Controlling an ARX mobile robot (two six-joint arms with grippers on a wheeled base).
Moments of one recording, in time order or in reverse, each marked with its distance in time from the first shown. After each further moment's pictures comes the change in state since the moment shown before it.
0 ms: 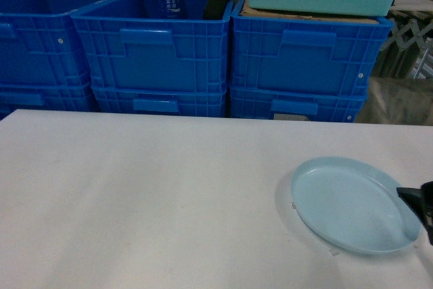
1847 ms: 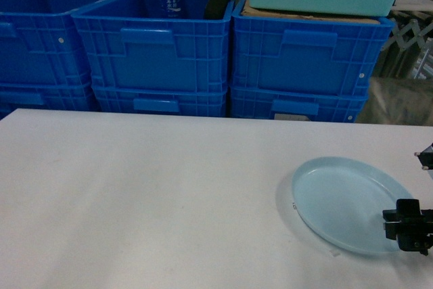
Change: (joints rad) left arm 0.000 0.000 0.000 0.000 0.000 0.000; right arm -0.002 0.330 0.144 0.032 0.053 0.224
